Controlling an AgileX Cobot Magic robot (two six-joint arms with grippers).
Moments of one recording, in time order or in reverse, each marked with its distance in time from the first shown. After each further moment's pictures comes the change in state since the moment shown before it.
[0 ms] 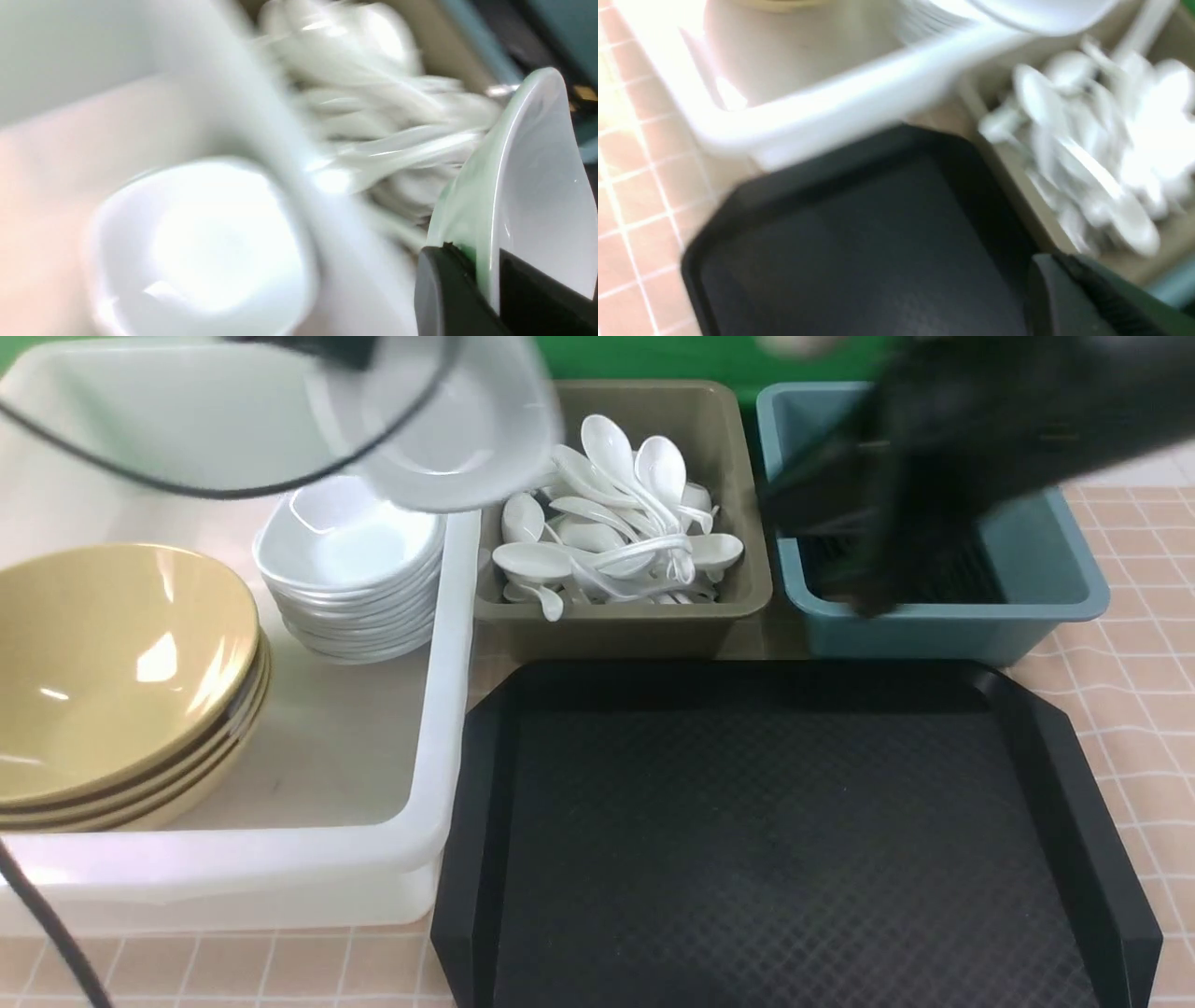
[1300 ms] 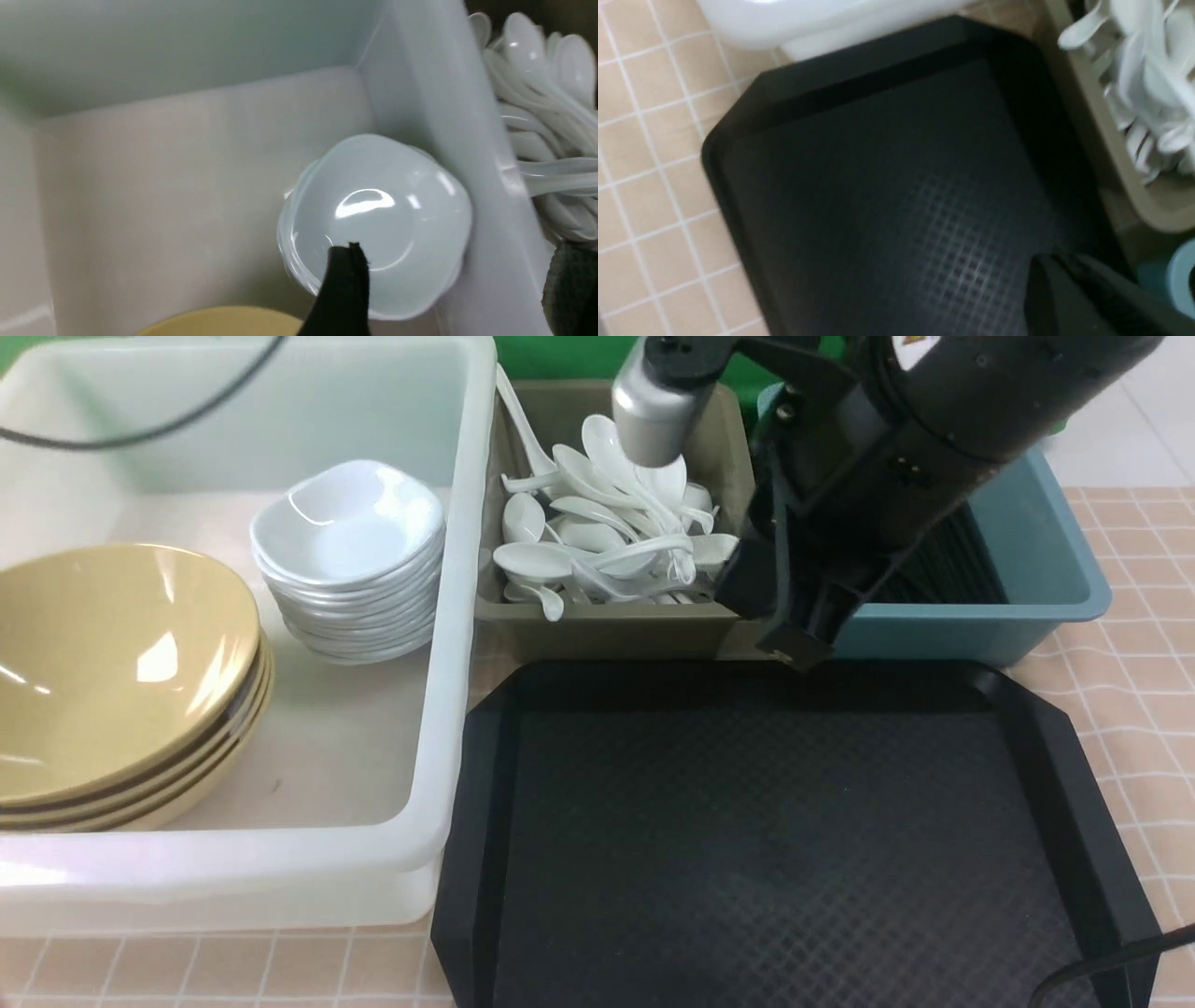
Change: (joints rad) right arm 0.047 0.125 -0.166 -0.118 0.311 0.088; left arm 0.115 -0.075 -0.118 0.154 0.074 -0.115
